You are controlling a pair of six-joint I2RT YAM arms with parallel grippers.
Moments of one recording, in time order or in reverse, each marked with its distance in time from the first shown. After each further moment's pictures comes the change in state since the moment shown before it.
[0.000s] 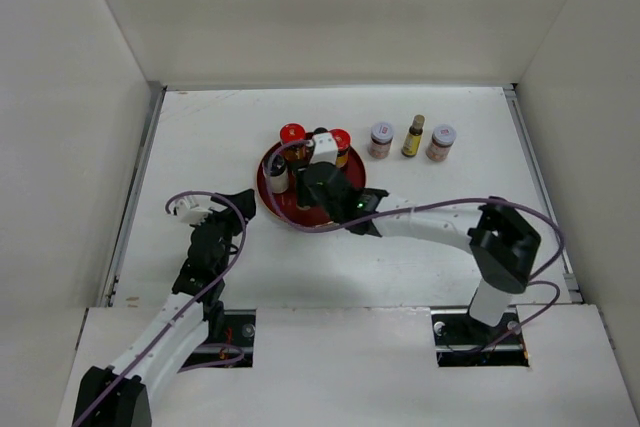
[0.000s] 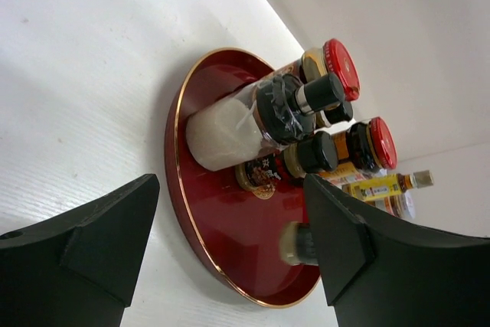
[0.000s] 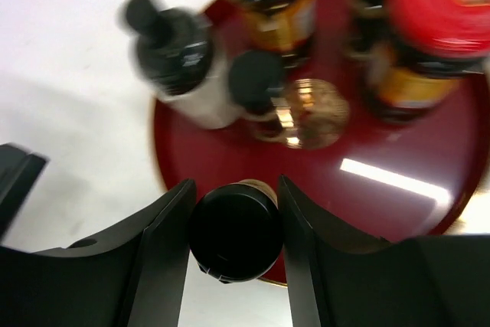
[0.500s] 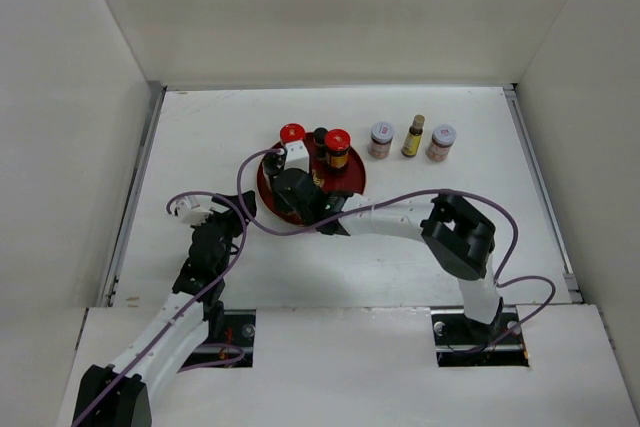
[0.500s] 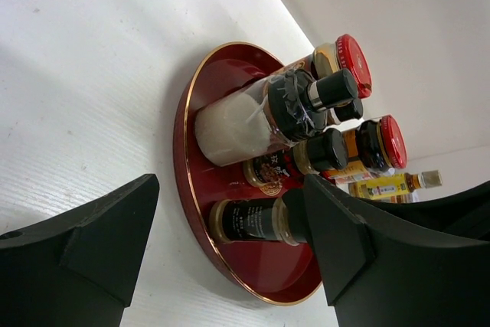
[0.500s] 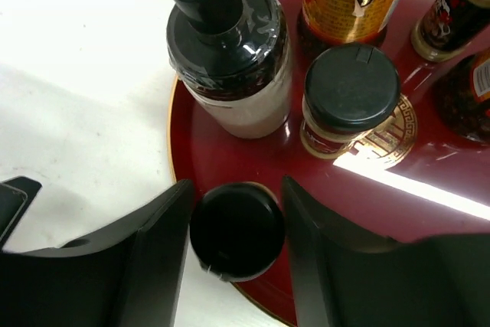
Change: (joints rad) left arm 0.008 0.000 0.000 -0.027 0.000 -0.011; right arm 0.071 0.300 0.235 -0.002 0.035 -0.016
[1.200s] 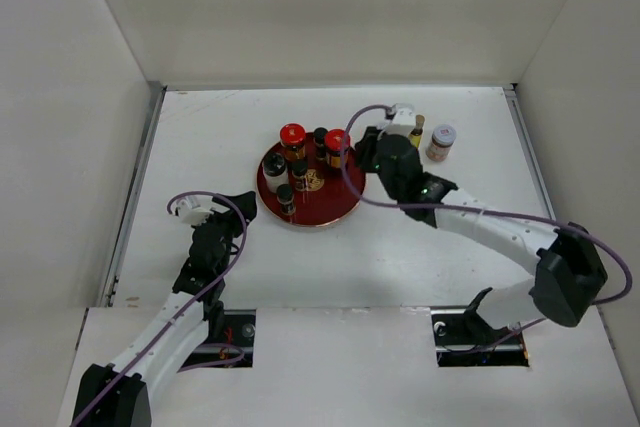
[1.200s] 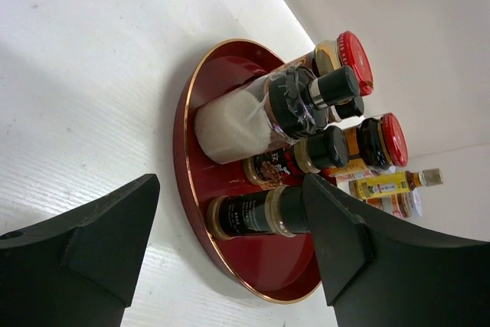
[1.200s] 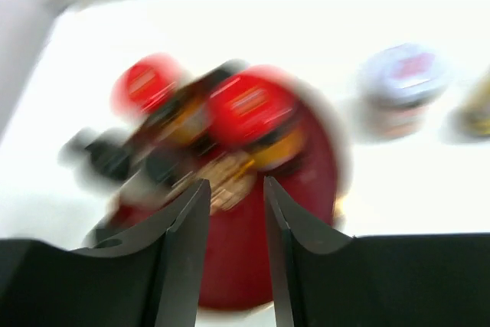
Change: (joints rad) left arm -0.003 0.005 0.000 0.000 0.003 -0.003; right arm -0.230 -0.588 -0.393 0.061 -0.027 0.015
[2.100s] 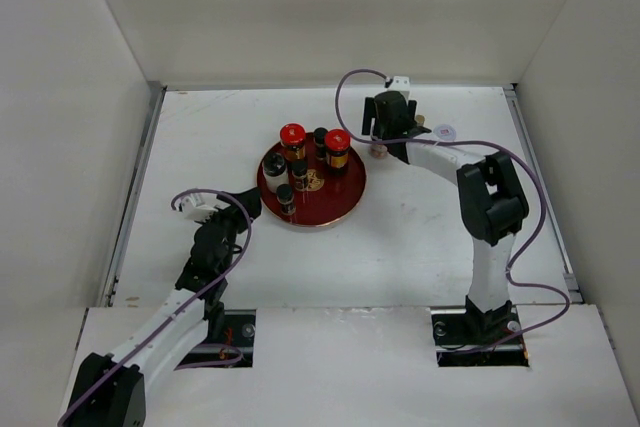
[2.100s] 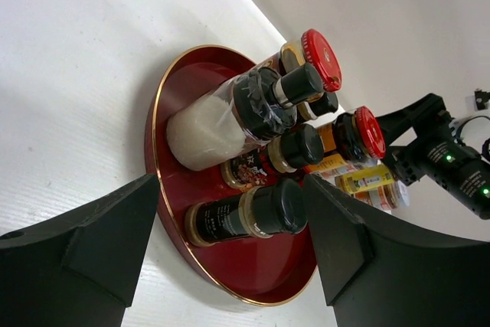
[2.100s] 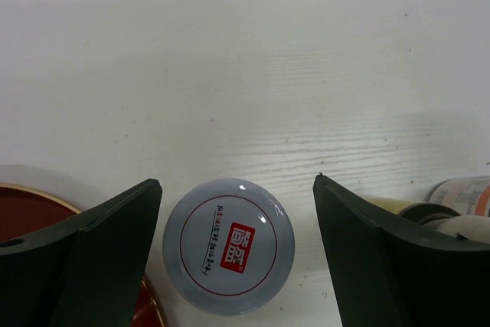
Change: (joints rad) left arm -0.052 0.050 0.000 0.125 -0.014 0.054; right arm -0.406 0.612 0.436 -0.054 -0.069 -0.188
